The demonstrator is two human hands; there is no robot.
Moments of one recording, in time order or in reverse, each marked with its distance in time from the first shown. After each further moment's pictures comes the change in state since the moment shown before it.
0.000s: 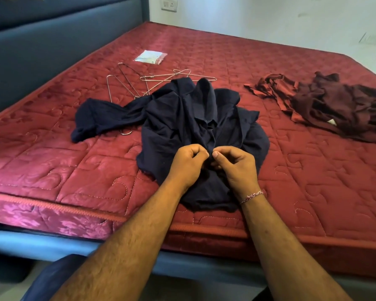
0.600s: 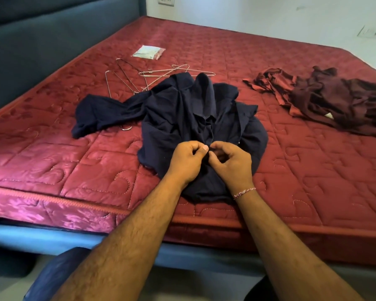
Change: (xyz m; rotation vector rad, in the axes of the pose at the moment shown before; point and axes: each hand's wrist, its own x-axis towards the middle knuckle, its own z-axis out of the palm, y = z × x) left_hand 0.000 -0.011 0.000 0.143 0.021 0.035; right_hand -0.009 0.001 0.010 -0.554 0.107 -0.262
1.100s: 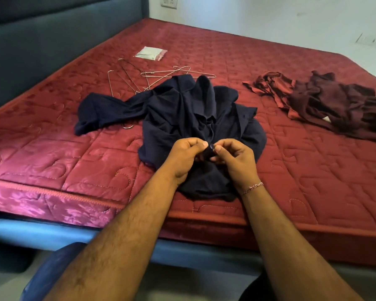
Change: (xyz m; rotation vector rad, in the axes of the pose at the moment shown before) left_hand -0.003 0.013 -0.009 -0.475 -0.132 -0.102; right_hand 0.005 -0.003 -0.019 0.629 -0.169 0.272
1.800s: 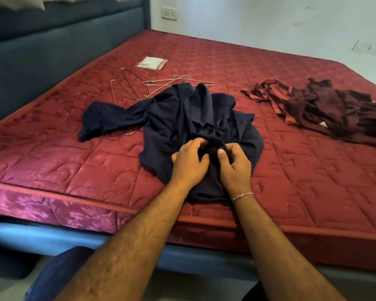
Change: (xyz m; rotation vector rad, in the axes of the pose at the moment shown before) left_hand 0.002 -0.014 0.012 0.920 0.191 0.209; right_hand -0.007 0.010 0.006 -0.499 0.283 -0.186
